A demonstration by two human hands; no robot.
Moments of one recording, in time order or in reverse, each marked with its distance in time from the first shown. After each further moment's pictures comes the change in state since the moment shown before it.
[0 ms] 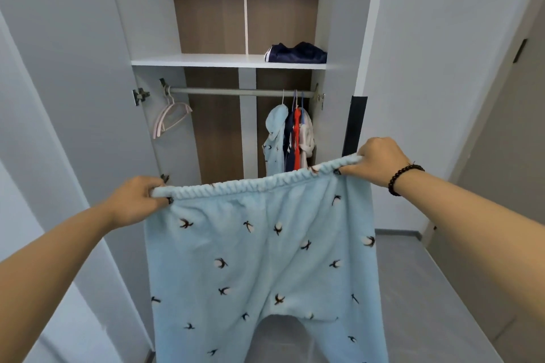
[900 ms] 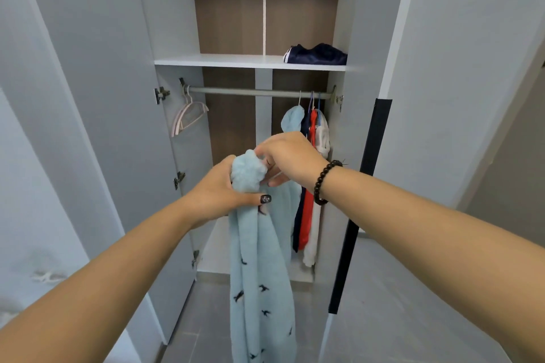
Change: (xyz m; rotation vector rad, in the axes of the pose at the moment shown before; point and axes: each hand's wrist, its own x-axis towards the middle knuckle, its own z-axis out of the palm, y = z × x) left_hand -0.029 0.099 0.025 -0.644 -0.180 0.231; right_hand -0.024 -0.196 -0.018 1.073 -0.365 0.013
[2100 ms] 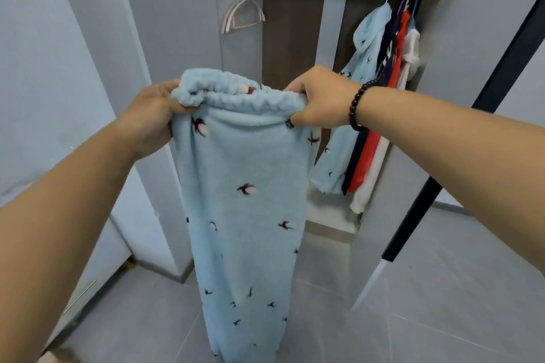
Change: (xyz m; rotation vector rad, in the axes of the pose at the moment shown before) left_hand -0.083 -0.233 -0.062 -0.281 0.341 0.003; right_hand 0.038 0.166 0.117 -0.824 -0.257 -0.418
